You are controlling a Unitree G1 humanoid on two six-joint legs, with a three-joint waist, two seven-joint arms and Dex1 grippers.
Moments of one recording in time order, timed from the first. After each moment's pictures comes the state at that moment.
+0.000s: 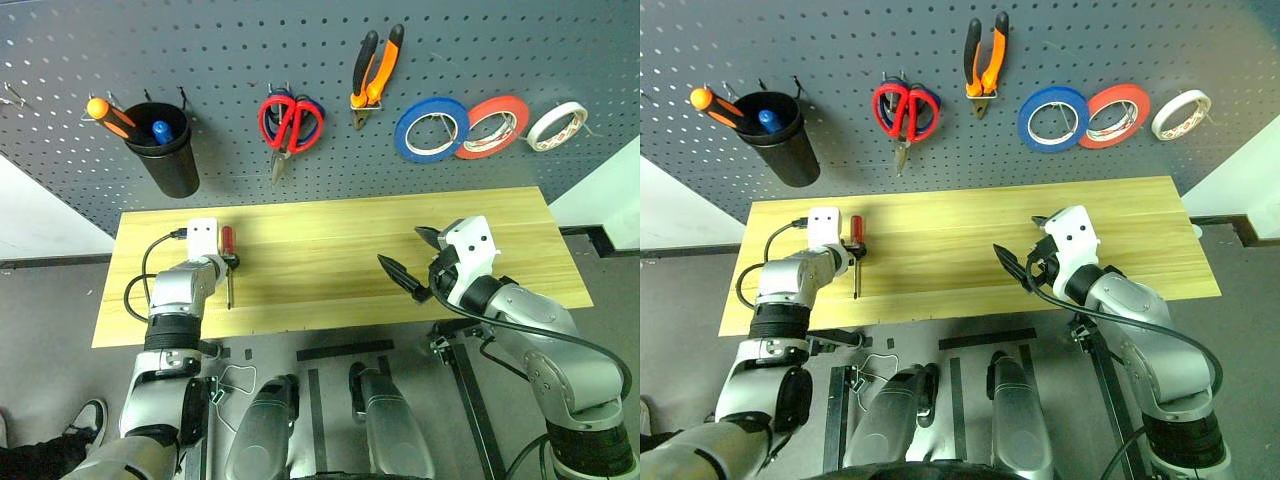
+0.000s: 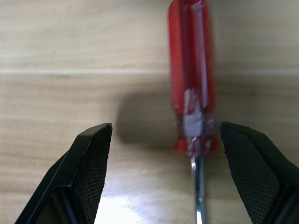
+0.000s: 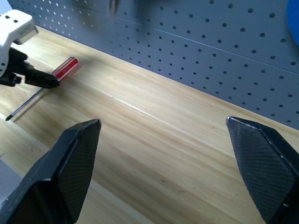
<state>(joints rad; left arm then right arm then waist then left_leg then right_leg) -0.64 0.24 0.19 0.40 -0.11 0.87 0.01 -0.14 -0.51 -0.06 -0.61 0.40 0.74 0.42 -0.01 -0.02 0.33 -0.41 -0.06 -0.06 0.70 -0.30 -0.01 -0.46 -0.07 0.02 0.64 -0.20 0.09</state>
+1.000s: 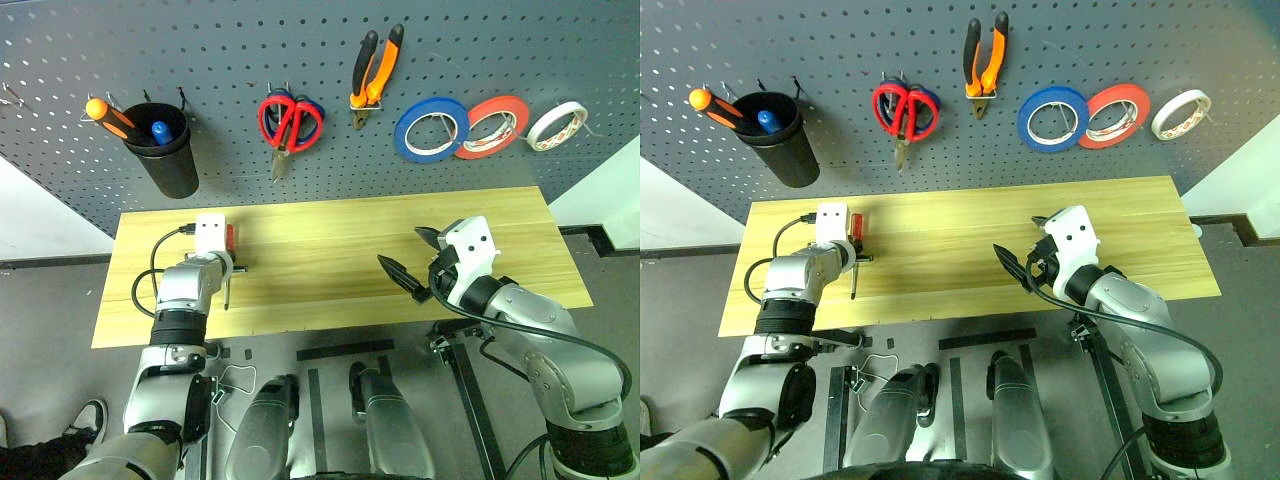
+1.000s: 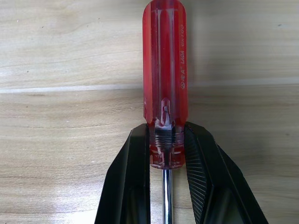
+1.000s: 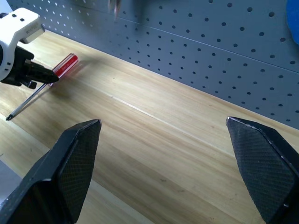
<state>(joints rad) -0.64 0.22 0.17 0.37 -0.11 0.87 -0.02 -0.14 -0.51 -0.06 -0.61 0.40 0.73 0.42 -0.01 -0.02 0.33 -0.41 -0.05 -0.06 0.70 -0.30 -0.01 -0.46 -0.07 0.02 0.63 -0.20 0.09</state>
